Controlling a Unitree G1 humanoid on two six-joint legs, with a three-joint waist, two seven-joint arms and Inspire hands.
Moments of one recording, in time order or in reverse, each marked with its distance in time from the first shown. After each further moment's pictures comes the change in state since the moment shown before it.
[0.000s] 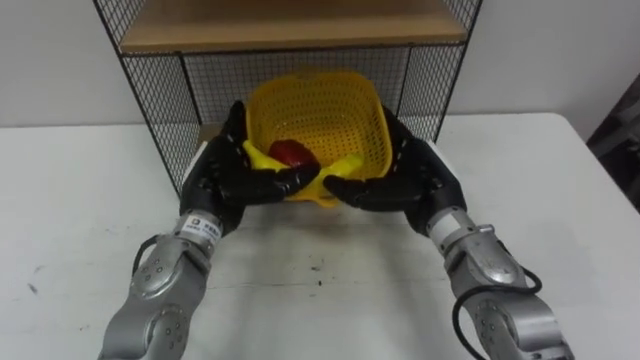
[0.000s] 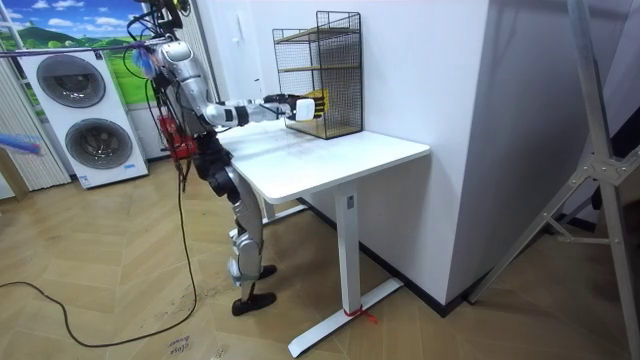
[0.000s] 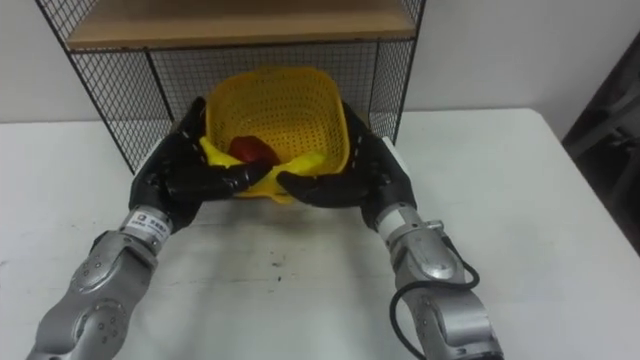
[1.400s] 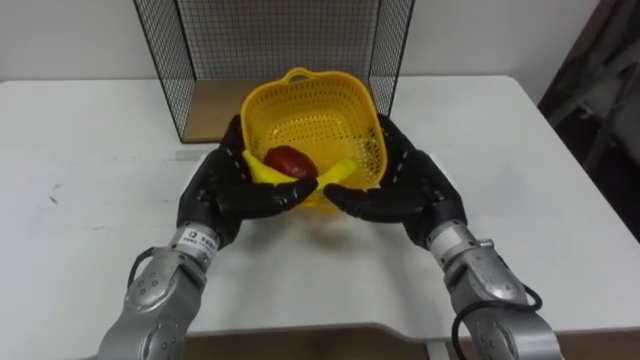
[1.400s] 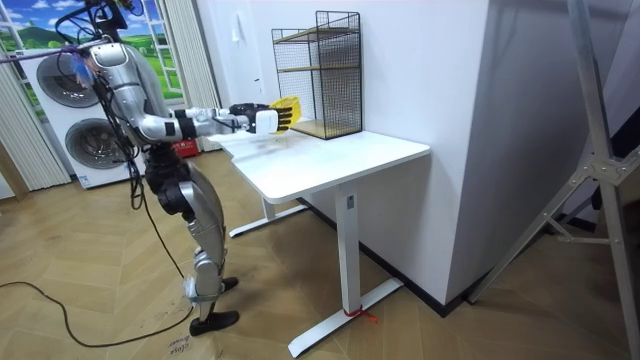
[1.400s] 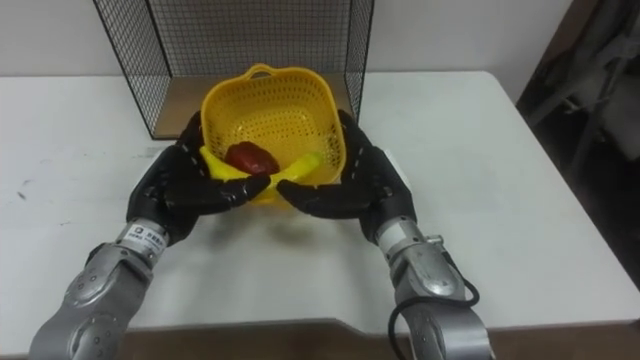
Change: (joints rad) left arm 0.054 -0.022 0.038 -0.025 0.041 0.034 -0.039; right arm 0.064 0.020 -0.008 -0.028 -0.012 0.000 0.028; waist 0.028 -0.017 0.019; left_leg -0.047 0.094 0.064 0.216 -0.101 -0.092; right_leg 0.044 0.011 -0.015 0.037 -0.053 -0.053
